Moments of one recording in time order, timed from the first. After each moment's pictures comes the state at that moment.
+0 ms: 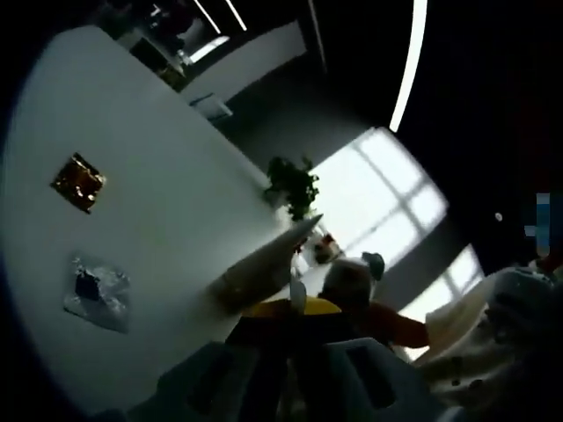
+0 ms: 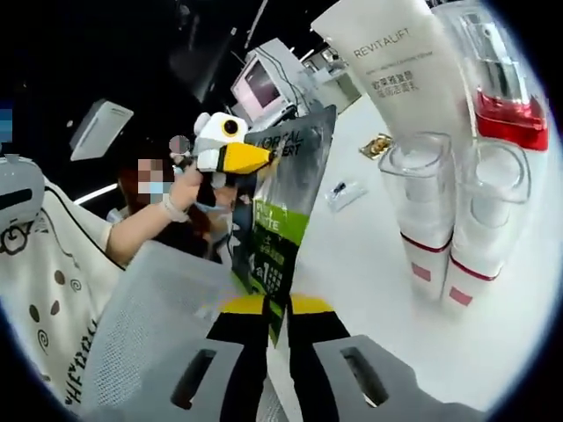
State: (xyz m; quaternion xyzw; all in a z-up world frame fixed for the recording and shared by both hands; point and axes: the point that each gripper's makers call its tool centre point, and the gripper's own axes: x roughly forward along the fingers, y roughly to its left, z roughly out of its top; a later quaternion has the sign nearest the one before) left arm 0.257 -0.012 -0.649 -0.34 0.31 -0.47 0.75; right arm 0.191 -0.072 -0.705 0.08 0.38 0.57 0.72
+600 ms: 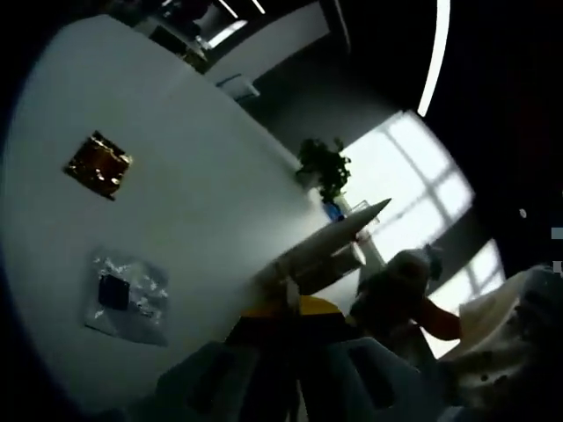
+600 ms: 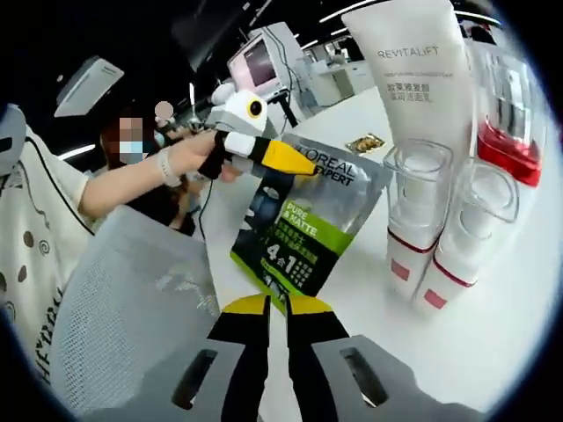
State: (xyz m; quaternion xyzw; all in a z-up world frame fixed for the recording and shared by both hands) left arm 0.284 -0.016 -0.703 -0.31 0.37 -0.43 0.77; right arm 0.198 -0.081 -0.720 -0.05 0.36 0.55 0.75
